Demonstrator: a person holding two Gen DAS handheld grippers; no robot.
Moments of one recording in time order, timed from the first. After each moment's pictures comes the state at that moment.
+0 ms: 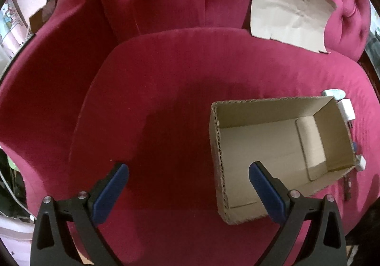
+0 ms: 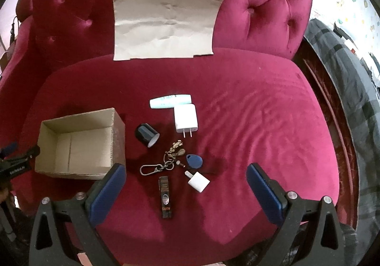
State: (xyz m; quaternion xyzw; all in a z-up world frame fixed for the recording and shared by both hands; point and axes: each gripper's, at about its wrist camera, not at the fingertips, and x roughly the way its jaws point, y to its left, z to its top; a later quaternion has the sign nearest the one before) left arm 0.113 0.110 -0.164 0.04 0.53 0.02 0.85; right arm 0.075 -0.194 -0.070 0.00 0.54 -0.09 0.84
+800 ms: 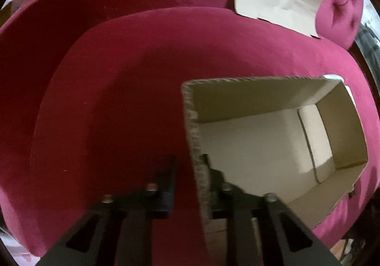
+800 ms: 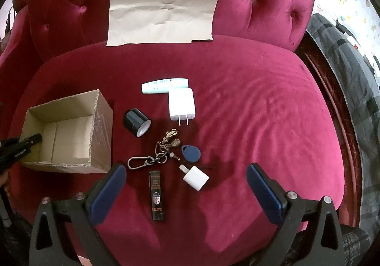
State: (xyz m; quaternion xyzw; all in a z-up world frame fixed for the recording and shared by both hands) left arm 0.139 0.099 -0.213 0.02 0.55 -0.05 0.83; right arm 0.073 -0.199 -0.109 -0.01 0.54 -0.09 0.84
